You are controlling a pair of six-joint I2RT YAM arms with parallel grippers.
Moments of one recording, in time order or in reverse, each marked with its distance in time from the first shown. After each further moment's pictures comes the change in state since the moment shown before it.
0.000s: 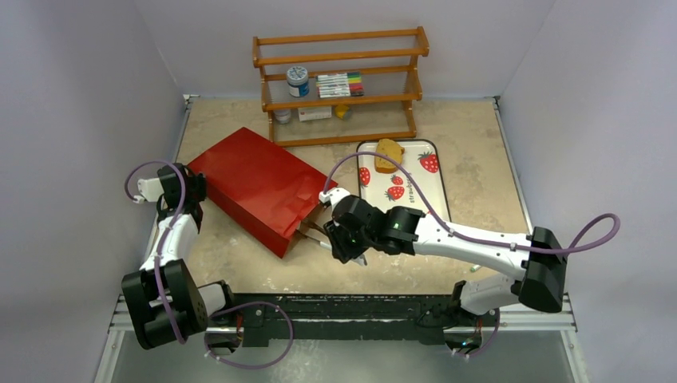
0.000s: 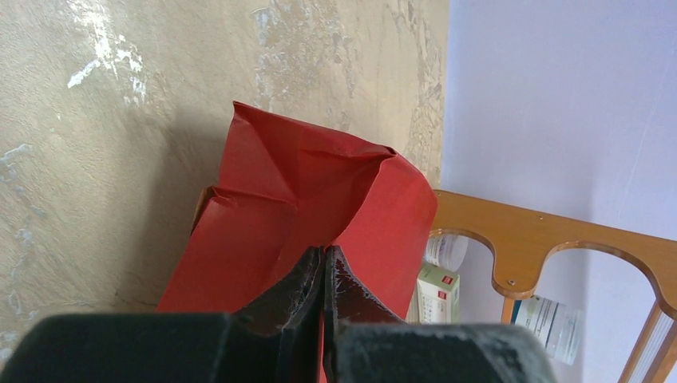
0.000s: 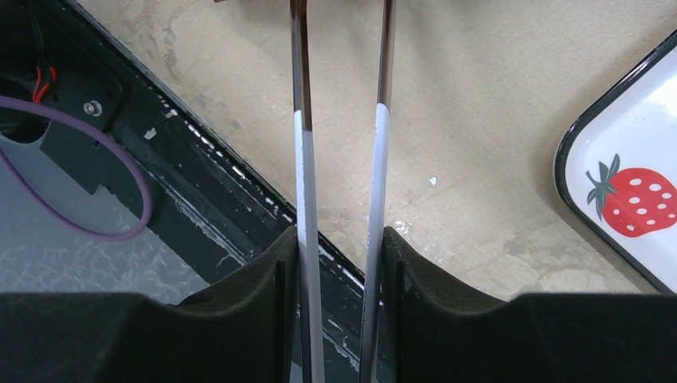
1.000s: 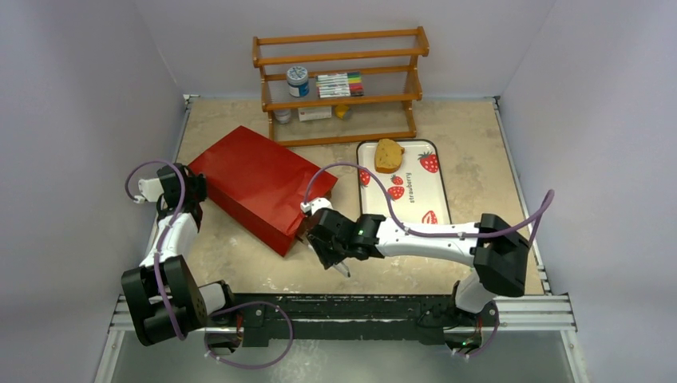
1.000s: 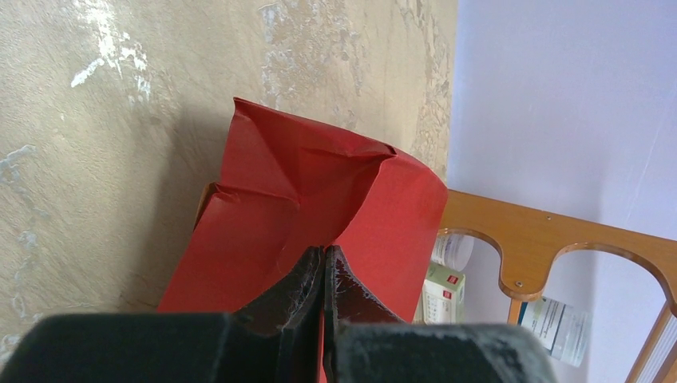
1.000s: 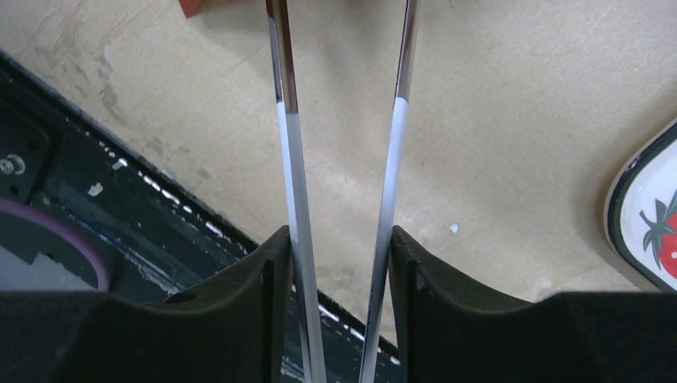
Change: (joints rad) left arm 0.009 0.023 0.000 0.008 0.019 0.010; right arm 0.052 0.232 0.032 0.092 0.091 0.060
